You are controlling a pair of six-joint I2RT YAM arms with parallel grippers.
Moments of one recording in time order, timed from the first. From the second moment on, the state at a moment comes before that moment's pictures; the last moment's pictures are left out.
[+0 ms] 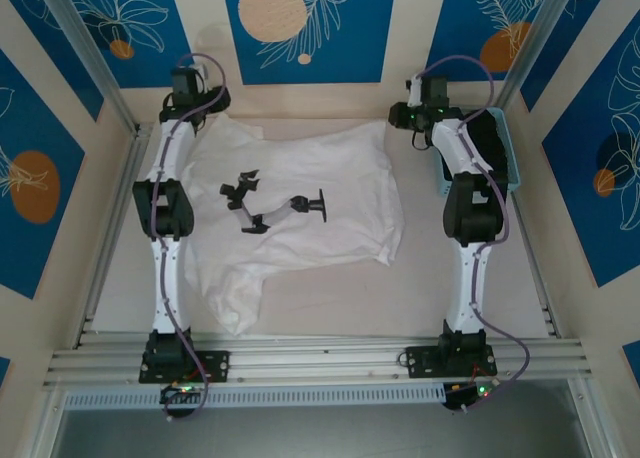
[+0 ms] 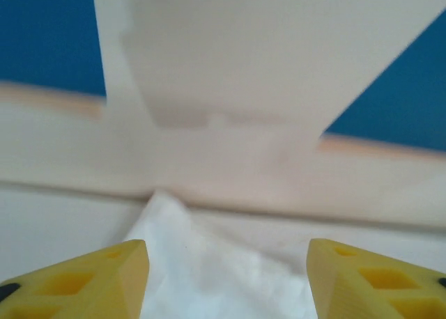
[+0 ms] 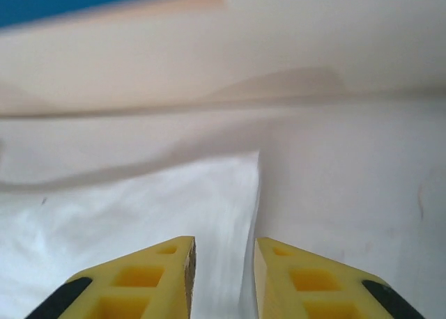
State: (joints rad) left arm 0.00 2.58 2.52 -0.48 0.15 -0.24; right arm 0.05 2.28 2.06 -0.50 -0.25 0.18
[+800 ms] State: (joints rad) left arm -0.83 1.80 0.83 0.38 0.29 0.28; right arm 0.34 1.51 0.87 -0.65 -0.10 0.45
